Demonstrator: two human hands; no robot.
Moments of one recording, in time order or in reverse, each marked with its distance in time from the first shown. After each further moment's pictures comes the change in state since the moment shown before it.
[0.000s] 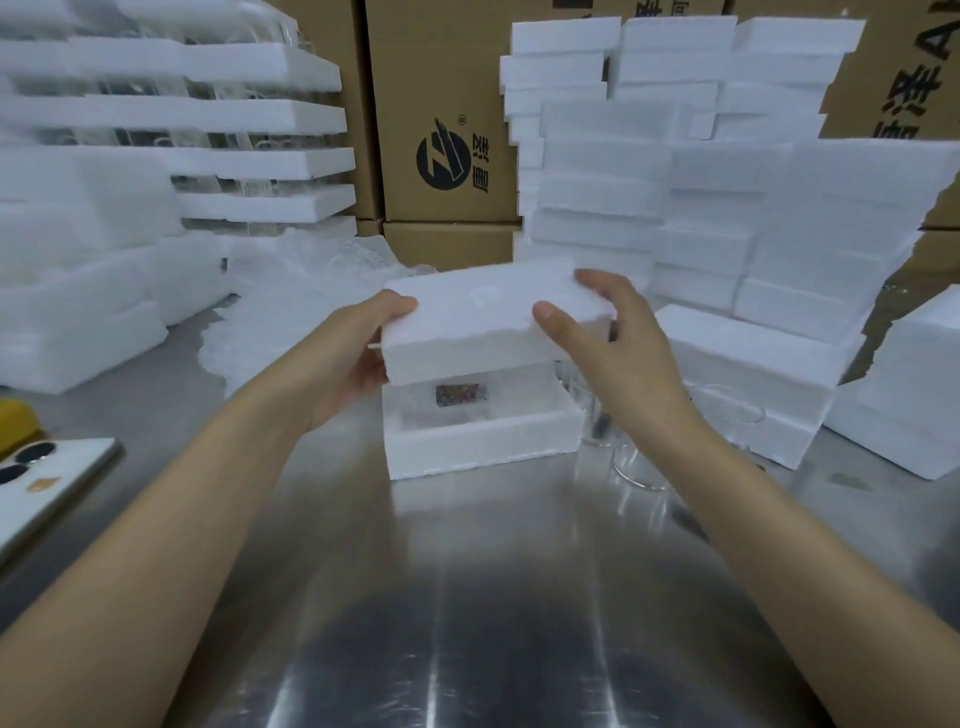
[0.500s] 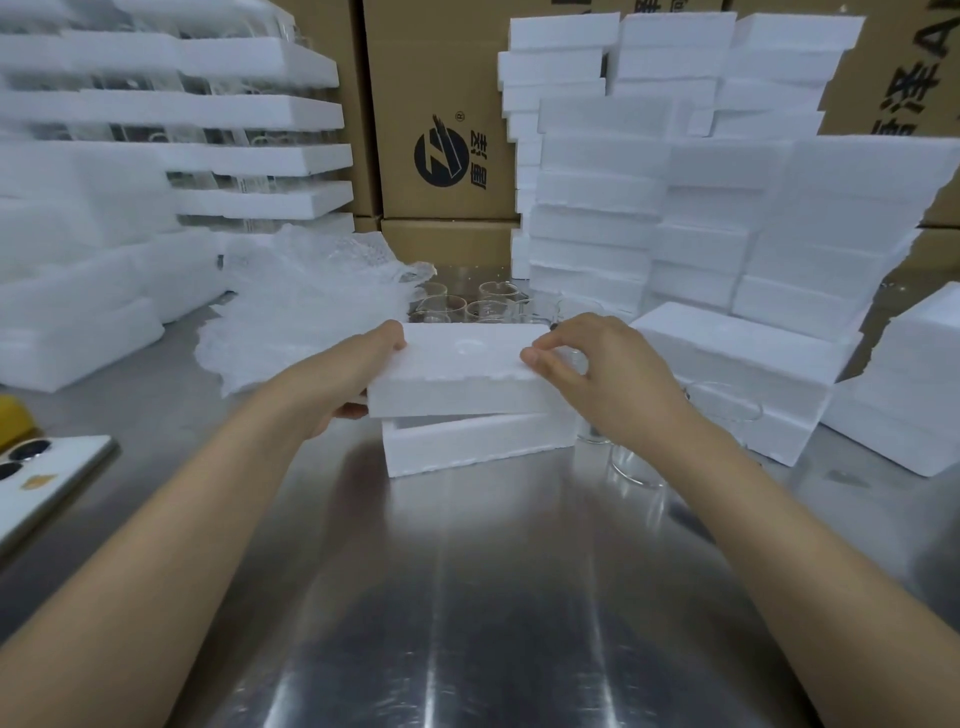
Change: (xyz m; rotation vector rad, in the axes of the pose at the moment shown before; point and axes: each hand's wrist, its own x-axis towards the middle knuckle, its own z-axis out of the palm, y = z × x) left_hand -0.005 -0.008 0.002 0.448 0.152 -0.168; right_hand 0.006 0.013 -0.003 -0.556 -0.196 -0.237
